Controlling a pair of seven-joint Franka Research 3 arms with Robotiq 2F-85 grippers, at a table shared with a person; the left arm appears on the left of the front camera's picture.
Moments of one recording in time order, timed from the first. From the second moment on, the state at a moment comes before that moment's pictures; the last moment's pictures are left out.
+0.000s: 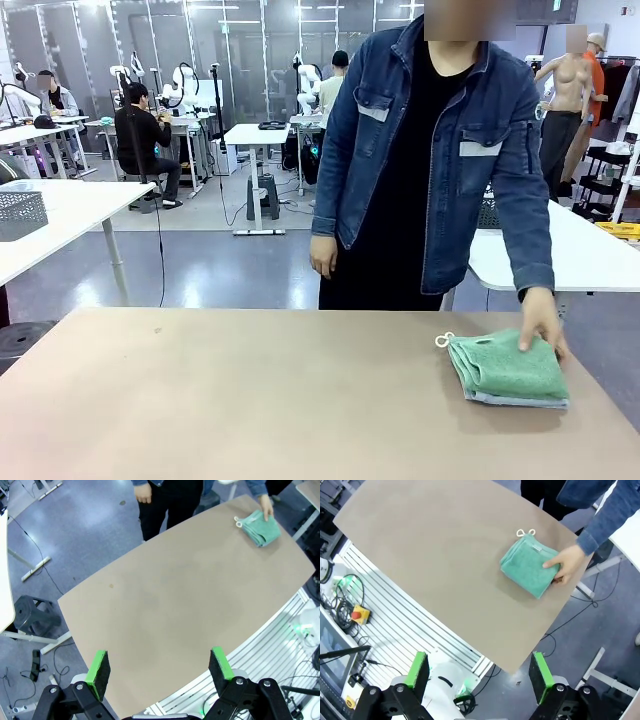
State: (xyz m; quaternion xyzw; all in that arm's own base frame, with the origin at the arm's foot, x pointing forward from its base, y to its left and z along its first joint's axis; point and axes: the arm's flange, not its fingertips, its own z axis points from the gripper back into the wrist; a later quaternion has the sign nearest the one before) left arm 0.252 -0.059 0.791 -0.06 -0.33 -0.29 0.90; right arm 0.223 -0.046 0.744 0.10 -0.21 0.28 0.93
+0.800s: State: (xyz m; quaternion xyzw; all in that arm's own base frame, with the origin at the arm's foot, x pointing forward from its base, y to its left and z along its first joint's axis) left arm 0.252 -0.059 0.791 -0.06 -0.33 -0.29 0.90; right arm 0.223 -0.046 0.745 0.10 -0.21 0.28 0.93
